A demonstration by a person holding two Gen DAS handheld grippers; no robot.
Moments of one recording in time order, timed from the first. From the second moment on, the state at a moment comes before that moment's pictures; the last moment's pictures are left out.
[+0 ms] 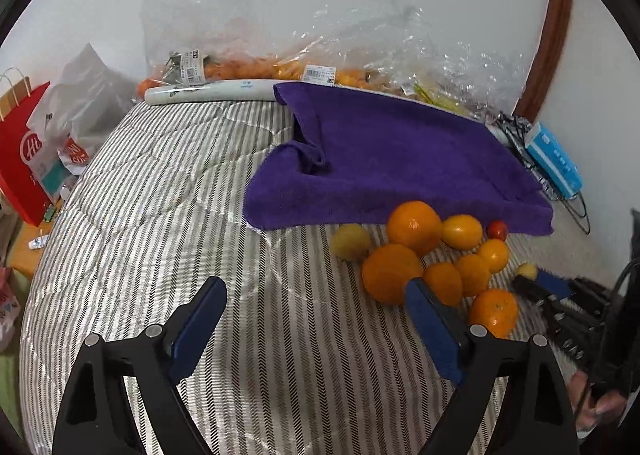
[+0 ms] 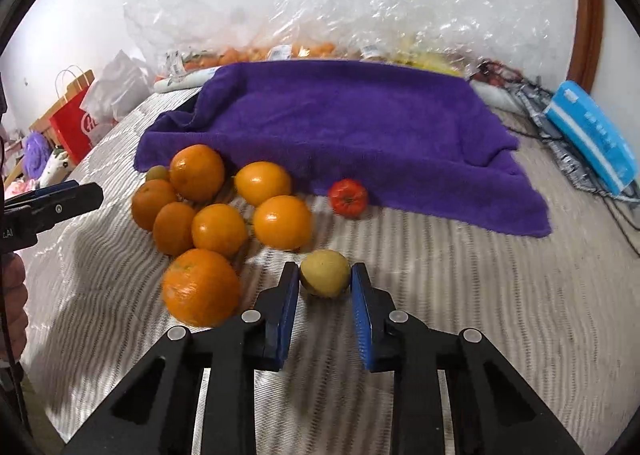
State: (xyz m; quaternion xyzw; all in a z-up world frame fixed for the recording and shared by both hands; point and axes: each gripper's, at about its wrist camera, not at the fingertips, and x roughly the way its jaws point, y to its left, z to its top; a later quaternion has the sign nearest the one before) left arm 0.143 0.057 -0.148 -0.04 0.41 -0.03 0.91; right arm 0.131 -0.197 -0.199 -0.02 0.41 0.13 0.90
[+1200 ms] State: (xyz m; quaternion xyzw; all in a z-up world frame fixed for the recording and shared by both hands) left arm 0.166 0.009 -0.173 -0.03 0.44 -0.10 0.89; right arm 0.129 -0.235 -0.189 0.00 0.39 0.08 0.92
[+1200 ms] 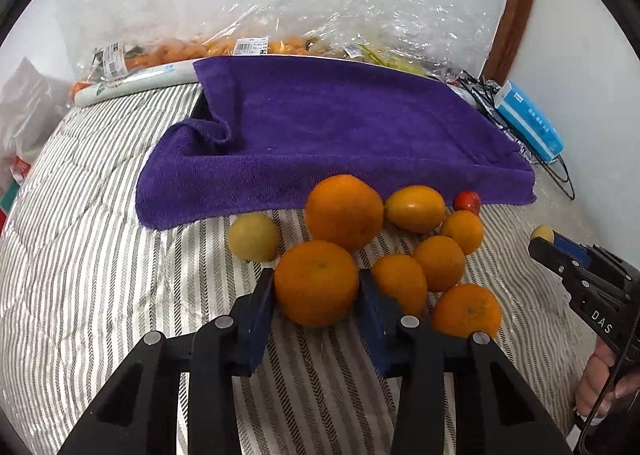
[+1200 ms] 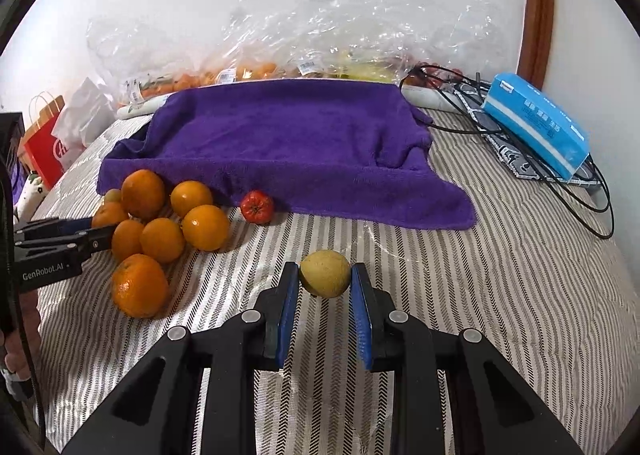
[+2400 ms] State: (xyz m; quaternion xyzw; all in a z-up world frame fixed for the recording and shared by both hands) left arm 0.132 0.018 -0.054 -0.05 0.38 -0.08 0.92; right arm 0.112 -0.232 -0.070 0.02 0.33 0.06 0.94
